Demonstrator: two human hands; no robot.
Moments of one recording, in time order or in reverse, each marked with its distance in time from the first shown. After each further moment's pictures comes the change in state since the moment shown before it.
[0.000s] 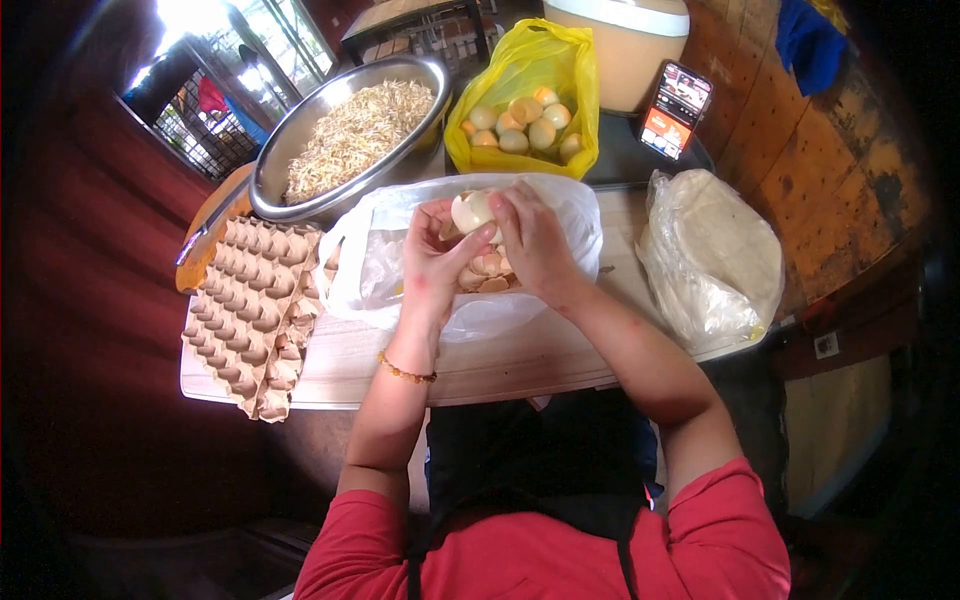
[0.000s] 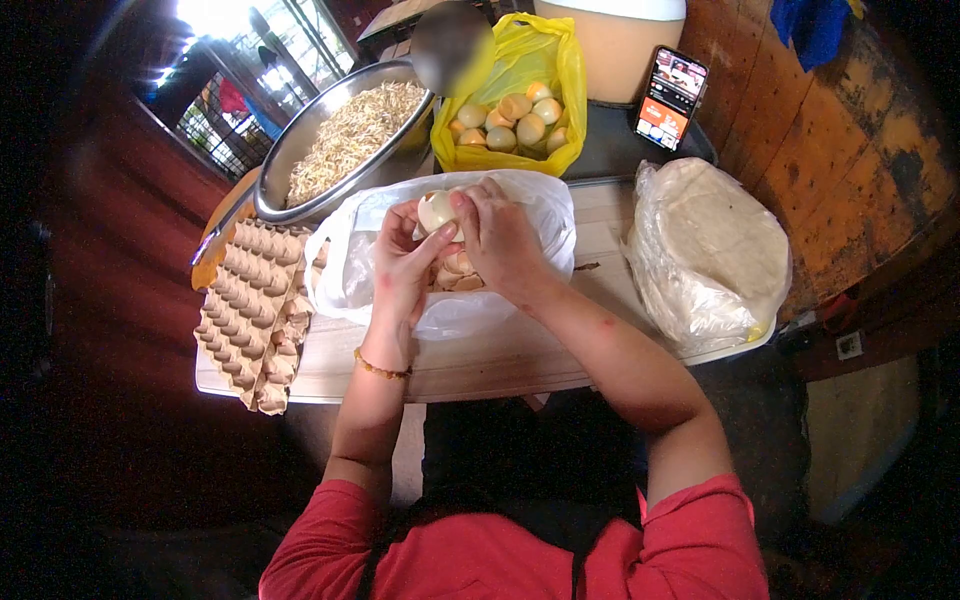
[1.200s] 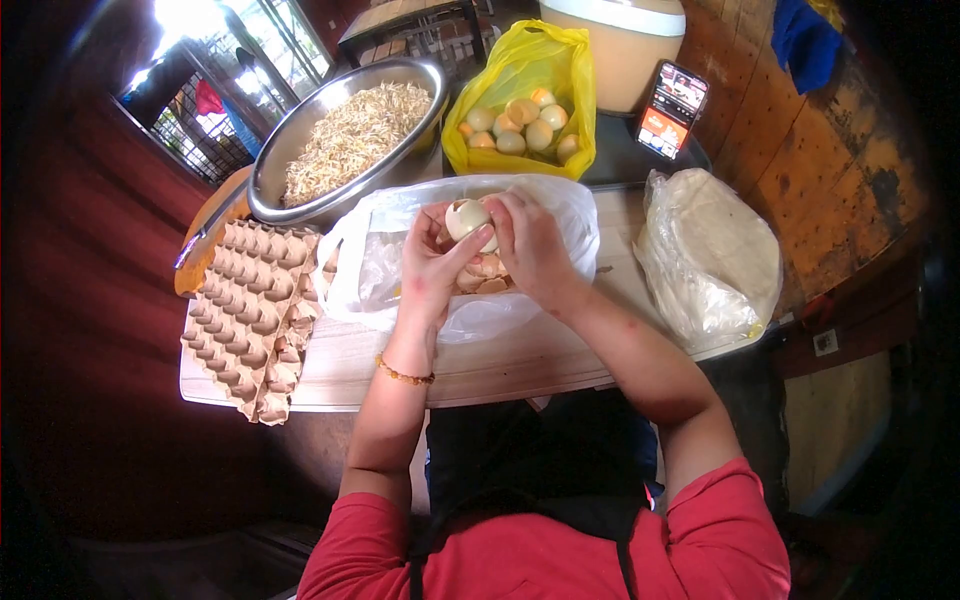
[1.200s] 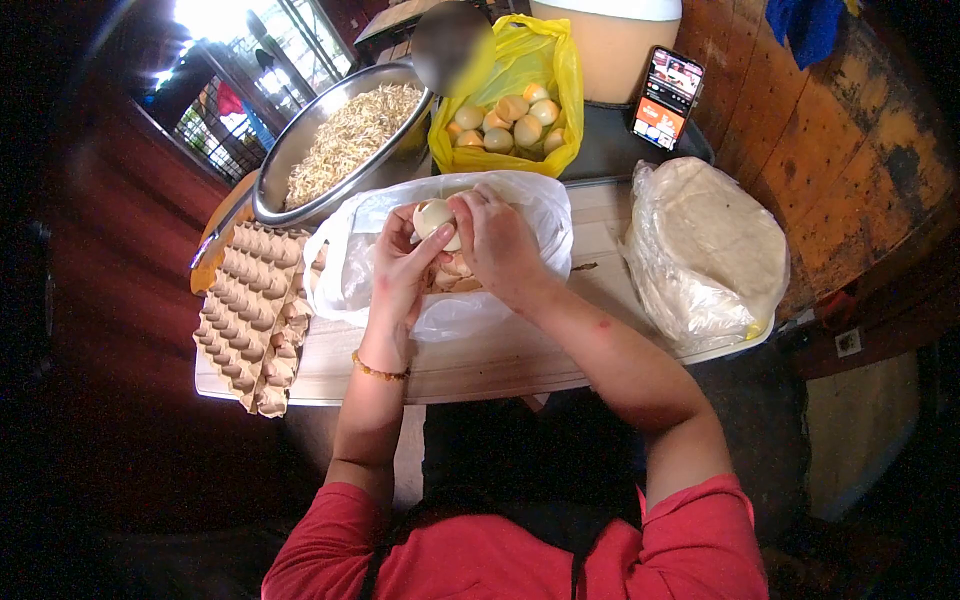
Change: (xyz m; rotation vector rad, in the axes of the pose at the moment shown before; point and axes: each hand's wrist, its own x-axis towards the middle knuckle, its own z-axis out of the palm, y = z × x) left_hand 0.001 0.000 -0.002 0.027 0.022 -0.060; right_hand -0.003 0.004 0.003 -0.095 0.015 -0.056
